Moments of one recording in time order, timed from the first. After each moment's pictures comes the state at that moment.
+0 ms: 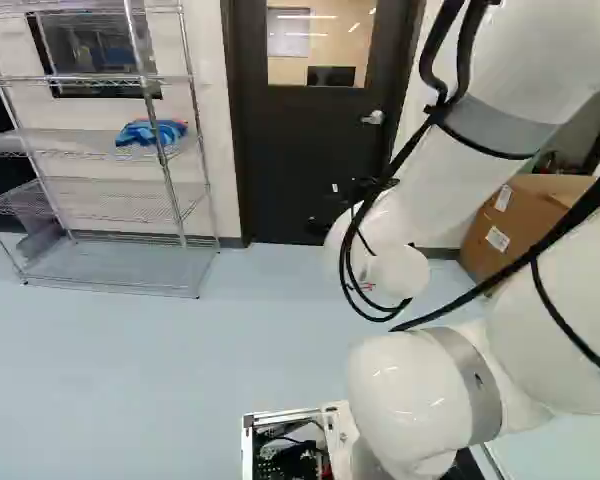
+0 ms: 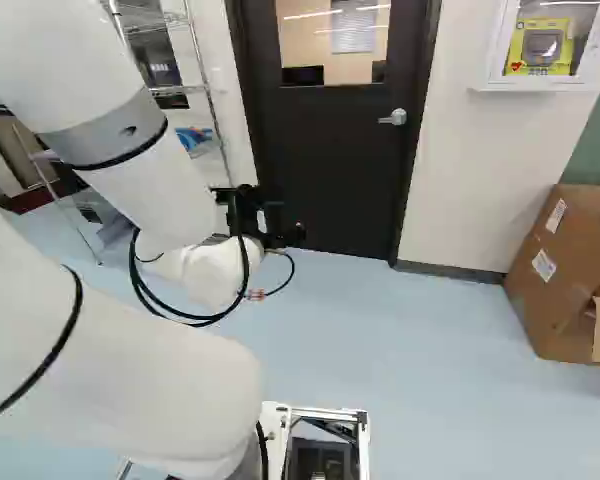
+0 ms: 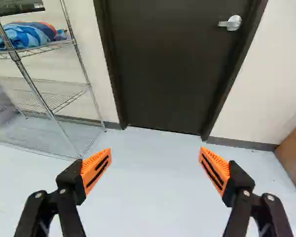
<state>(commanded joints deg) 0.0 16.0 -5.0 0.0 50.0 0.0</state>
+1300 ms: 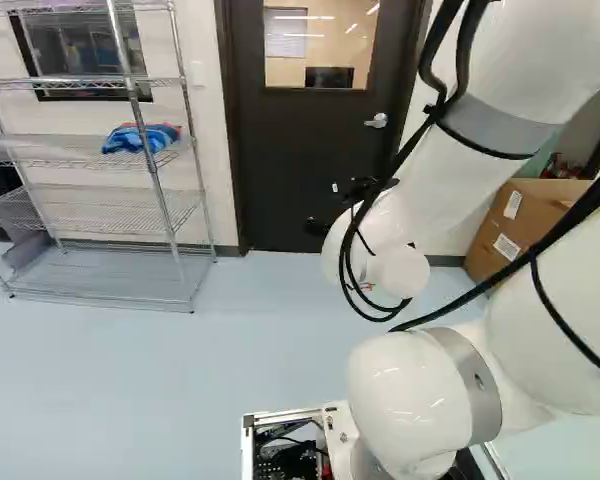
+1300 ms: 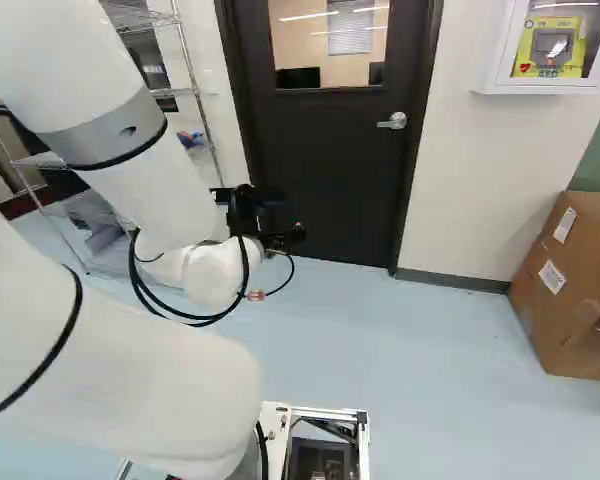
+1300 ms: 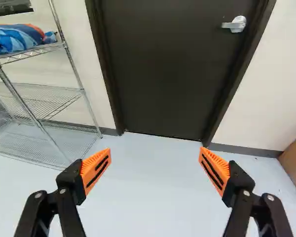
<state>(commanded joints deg) 0.0 16.0 -5.0 0.0 50.0 0.0</state>
